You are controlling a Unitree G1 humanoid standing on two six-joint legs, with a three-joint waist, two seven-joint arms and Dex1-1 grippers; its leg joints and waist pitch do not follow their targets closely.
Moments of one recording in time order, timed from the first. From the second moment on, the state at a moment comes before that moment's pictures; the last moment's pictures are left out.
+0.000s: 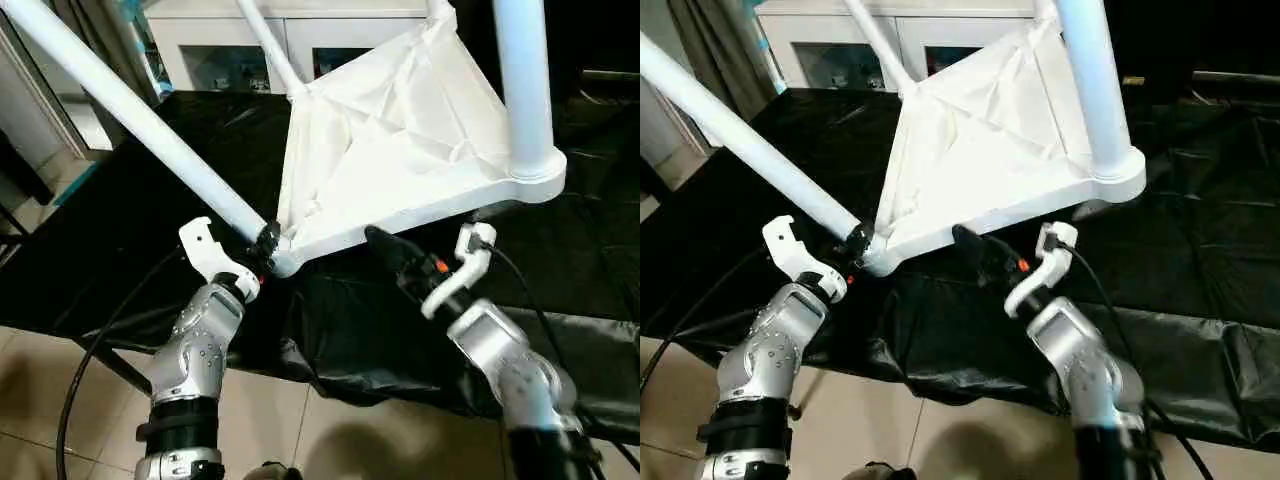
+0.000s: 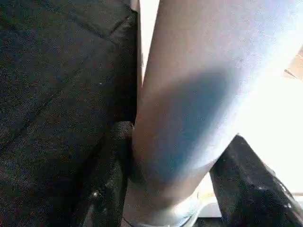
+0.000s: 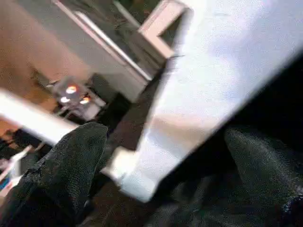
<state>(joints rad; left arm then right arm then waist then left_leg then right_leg) -0.37 -0.10 0.31 0.23 -0.47 0.40 -0.21 -0.28 -0.05 -0.13 0.10 0.75 0.52 0.35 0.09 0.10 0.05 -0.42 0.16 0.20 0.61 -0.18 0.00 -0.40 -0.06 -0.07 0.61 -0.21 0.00</state>
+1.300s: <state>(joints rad) -0.33 -0.12 0.23 0.15 -0.48 0.50 -0.21 -0.68 0.01 -0.34 0.67 0.69 0.27 0.32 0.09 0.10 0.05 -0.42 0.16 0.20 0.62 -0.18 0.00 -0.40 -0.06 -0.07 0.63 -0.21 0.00</state>
